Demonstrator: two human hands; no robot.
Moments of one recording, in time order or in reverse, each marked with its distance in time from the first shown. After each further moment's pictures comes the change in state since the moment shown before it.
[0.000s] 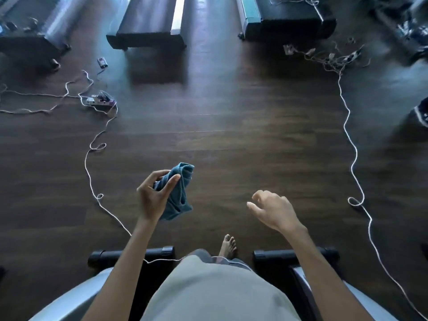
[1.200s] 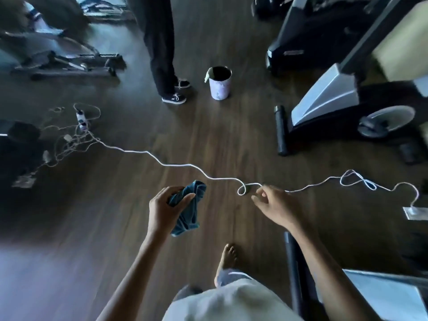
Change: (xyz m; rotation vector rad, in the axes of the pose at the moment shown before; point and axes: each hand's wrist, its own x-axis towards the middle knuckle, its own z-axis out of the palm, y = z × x) left_hand 0.229 0.244 0.770 0.069 -1.361 0.574; right_hand 0.130 0.426 -0.219 0.623 0.648 1.252
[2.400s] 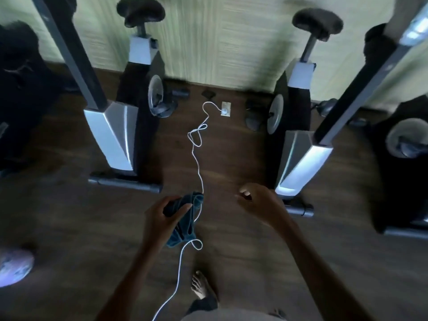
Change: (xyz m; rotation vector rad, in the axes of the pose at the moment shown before) left_hand 0.387 0.167 0.352 -0.001 -1.406 0.739; right_hand 0.183 0.006 -0.095 0.420 0.494 1.297
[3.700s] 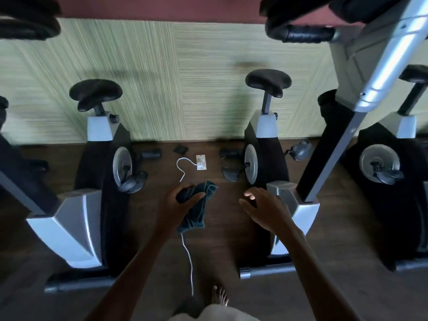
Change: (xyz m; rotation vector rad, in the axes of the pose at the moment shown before) left_hand 0.296 0.153 0.099 -0.054 -0.226 0.279; right_hand 0.183 0.040 -0.150 0.083 0.314 0.114
